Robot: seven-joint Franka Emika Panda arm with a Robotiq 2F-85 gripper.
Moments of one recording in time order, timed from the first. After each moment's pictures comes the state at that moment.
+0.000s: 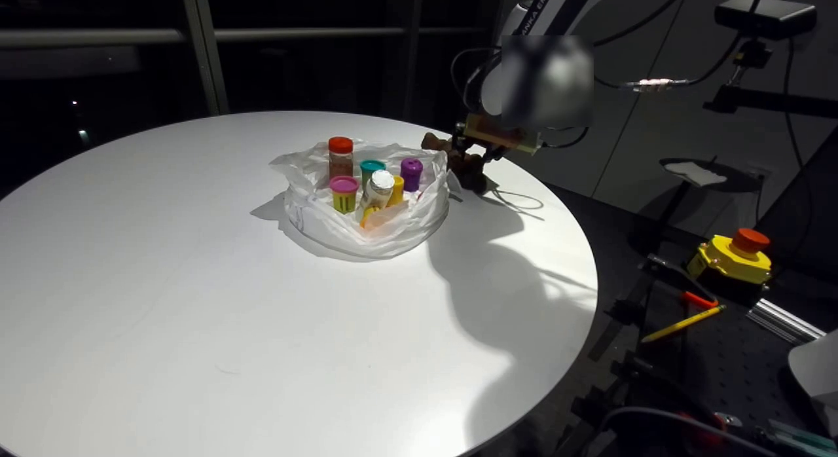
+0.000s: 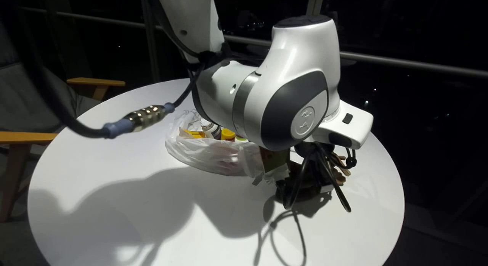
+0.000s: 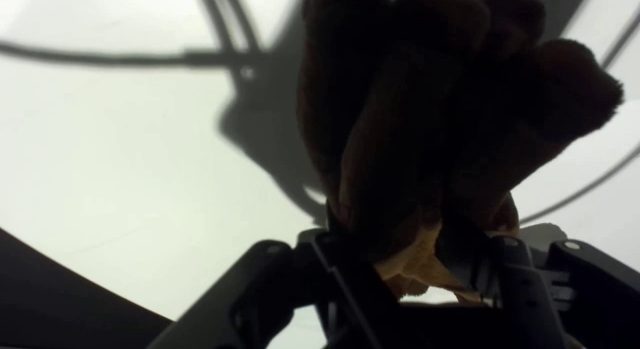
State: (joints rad) arm 0.01 0.72 -0.31 -2.05 0.14 3.09 0.67
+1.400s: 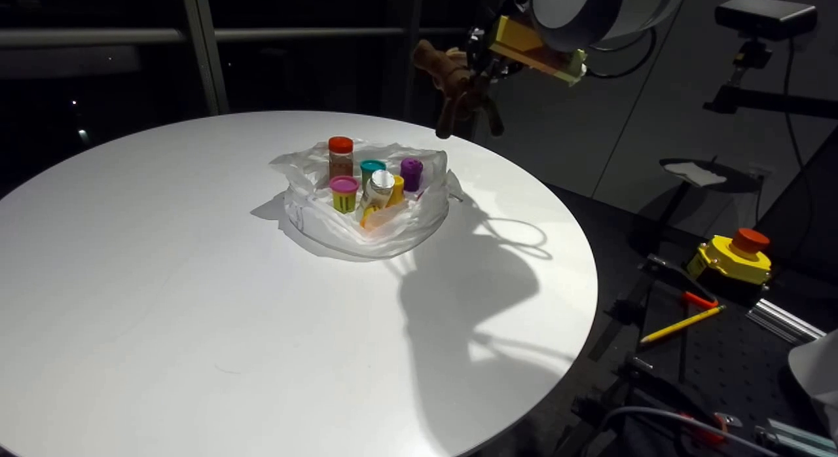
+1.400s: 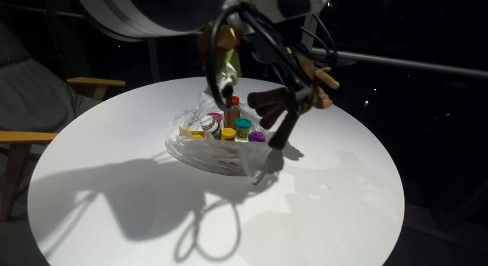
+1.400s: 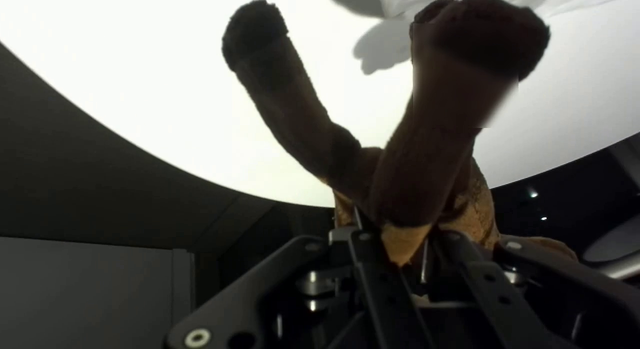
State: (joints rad) arm 0.91 0.34 -1.04 -2.45 0.21 3.25 0.64
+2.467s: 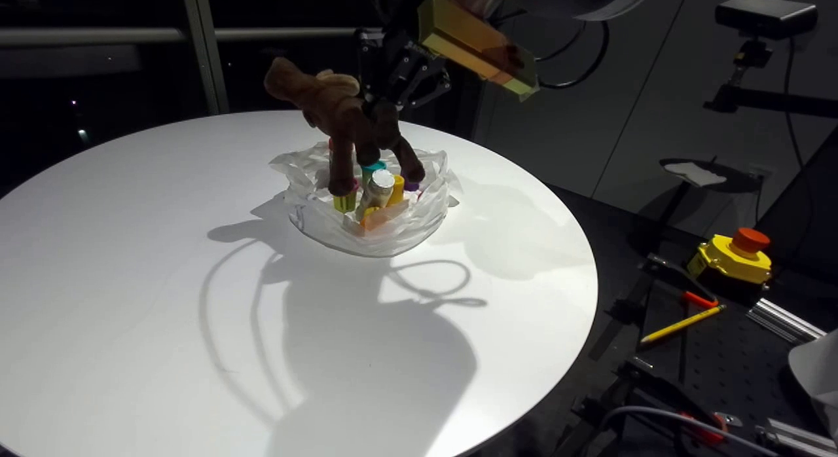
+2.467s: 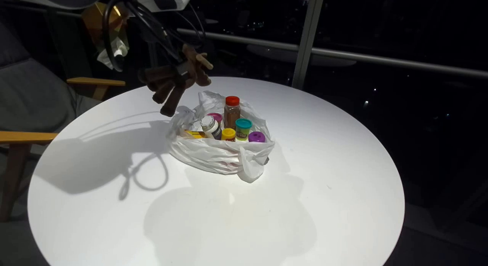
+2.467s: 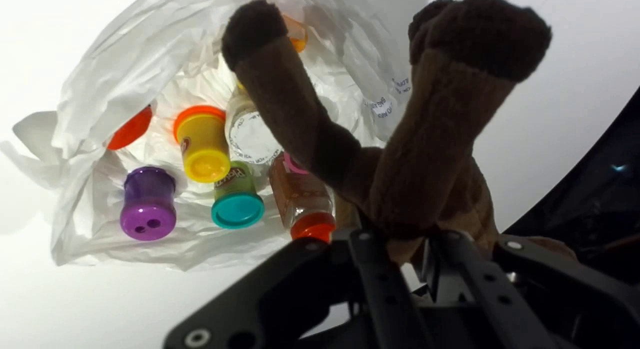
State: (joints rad) arm 0.79 0.20 -0.52 -2.42 0.23 3.16 0.55
